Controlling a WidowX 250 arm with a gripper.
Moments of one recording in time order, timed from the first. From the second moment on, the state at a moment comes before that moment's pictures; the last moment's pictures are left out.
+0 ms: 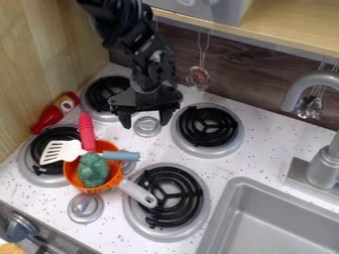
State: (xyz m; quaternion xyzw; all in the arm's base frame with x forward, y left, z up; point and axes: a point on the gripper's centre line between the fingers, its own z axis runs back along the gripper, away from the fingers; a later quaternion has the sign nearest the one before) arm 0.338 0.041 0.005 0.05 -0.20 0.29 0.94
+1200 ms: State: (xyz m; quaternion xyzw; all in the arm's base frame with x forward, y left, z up) arm 0.266 0.015 0.034 0.10 -0.13 0.45 0.88
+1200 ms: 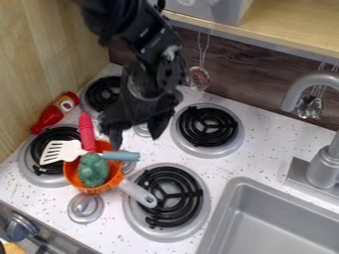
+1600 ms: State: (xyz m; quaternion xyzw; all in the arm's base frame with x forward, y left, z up) arm 0.229 -0.008 0.011 0.06 -0.14 0.52 0.84
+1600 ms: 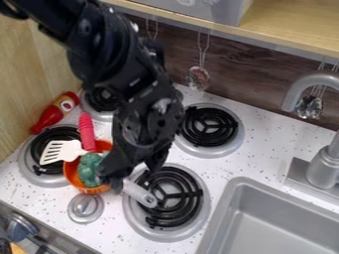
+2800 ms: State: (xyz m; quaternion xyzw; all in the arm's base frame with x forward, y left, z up) arm 0.238 0.002 -0.054 0.01 -0.13 0.55 0.82
